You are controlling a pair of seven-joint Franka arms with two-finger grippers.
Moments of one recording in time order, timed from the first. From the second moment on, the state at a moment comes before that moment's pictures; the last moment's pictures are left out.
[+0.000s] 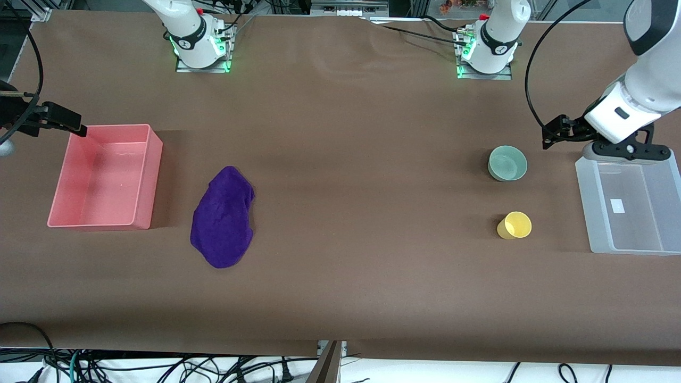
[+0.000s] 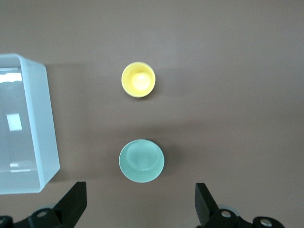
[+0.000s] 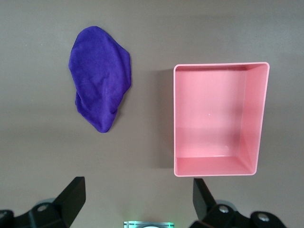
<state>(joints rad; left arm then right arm) -0.02 -0.03 -0.03 -1.84 0.01 1.75 0.02 -0.05 0.16 0.05 -1.35 0.00 1.40 0.00</state>
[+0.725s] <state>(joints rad) 0.01 0.05 0.04 -2.13 0.01 1.97 0.47 -0.05 0.18 0.04 -1.35 0.00 1.42 0.00</state>
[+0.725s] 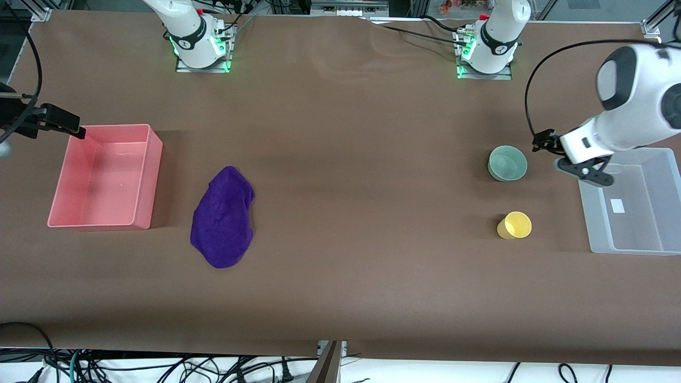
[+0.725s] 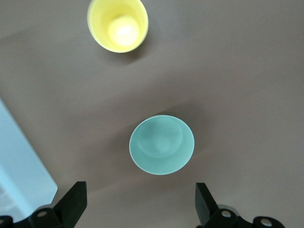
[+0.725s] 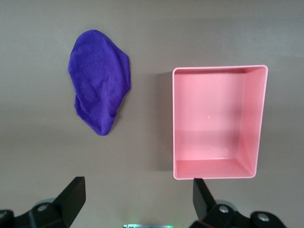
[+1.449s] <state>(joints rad) 0.06 0.23 0.04 -2.29 0.01 2.40 0.98 0.10 0.50 0.05 -1.50 -0.01 1.85 0.00</state>
